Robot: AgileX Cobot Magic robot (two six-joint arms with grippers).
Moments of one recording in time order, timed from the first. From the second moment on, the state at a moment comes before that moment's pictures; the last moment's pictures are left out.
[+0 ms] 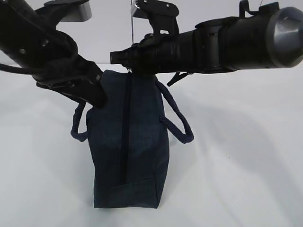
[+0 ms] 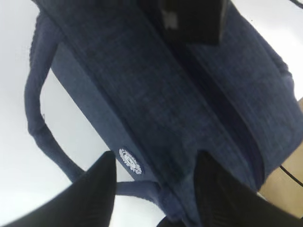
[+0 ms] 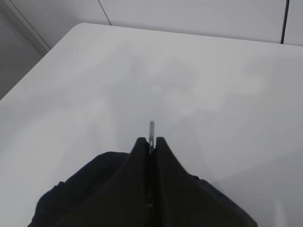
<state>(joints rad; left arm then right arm) -0.56 1.57 -1.27 -0.29 0.92 0.12 0.59 1.94 -1.38 1.84 0.14 -1.57</state>
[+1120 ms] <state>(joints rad) -0.56 1.65 -1.28 -0.26 0.87 0.13 0.59 1.94 -1.39 1.84 0.14 -1.59</state>
